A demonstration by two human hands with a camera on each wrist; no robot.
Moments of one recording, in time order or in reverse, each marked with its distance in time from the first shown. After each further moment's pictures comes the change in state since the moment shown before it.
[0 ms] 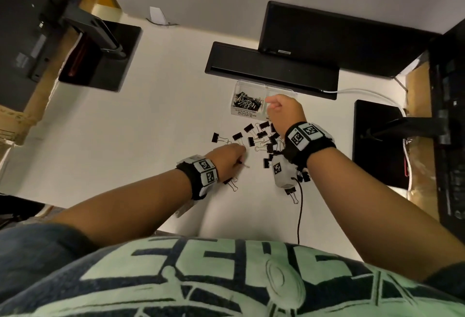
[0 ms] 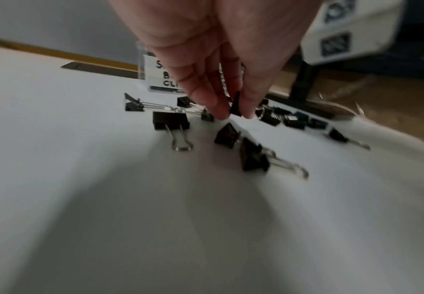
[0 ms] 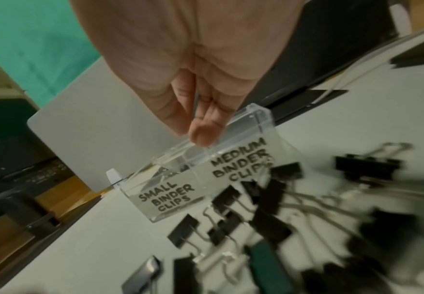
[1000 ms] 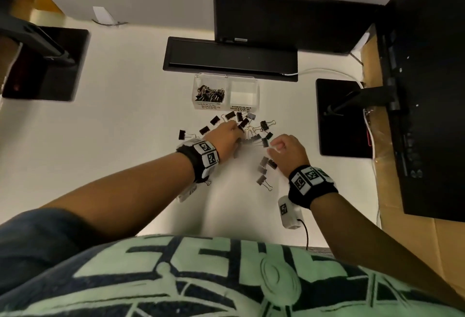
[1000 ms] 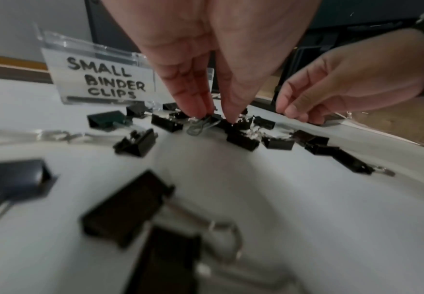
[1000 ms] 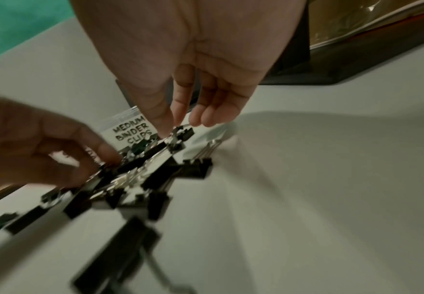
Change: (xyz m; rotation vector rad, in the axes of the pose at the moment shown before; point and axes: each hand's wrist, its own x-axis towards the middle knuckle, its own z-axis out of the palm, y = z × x) left_hand 0.054 0.048 0.010 0.131 0.050 0.103; right_hand -0.100 0.116 -0.024 -0.022 0.069 0.154
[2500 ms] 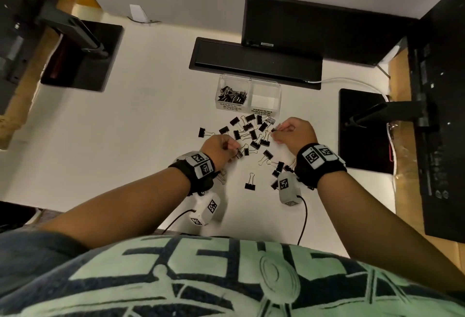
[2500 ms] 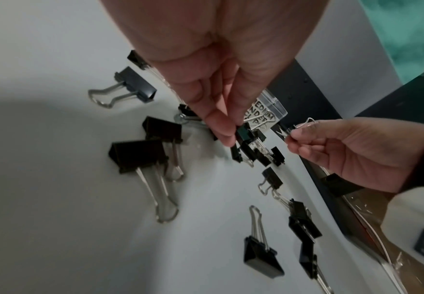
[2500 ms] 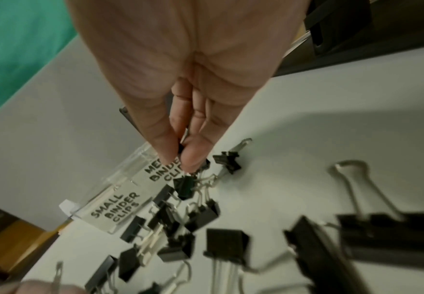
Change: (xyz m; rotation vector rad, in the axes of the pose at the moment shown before) left_hand -0.050 -0.018 -0.001 -0.793 0.131 -0.538; right_hand 0.042 -0.053 0.000 0.280 -0.101 0.098
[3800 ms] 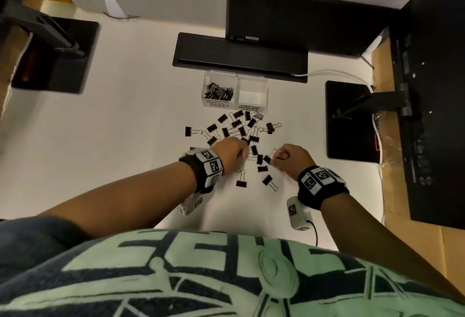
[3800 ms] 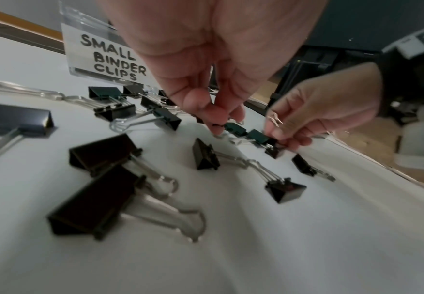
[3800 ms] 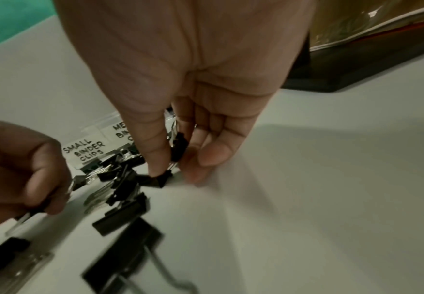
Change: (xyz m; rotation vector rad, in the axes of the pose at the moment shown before) left_hand 0.005 0.025 0.025 0.650 -0.277 0.338; right_hand -0.042 0.045 -0.014 -0.331 -0.135 0.107
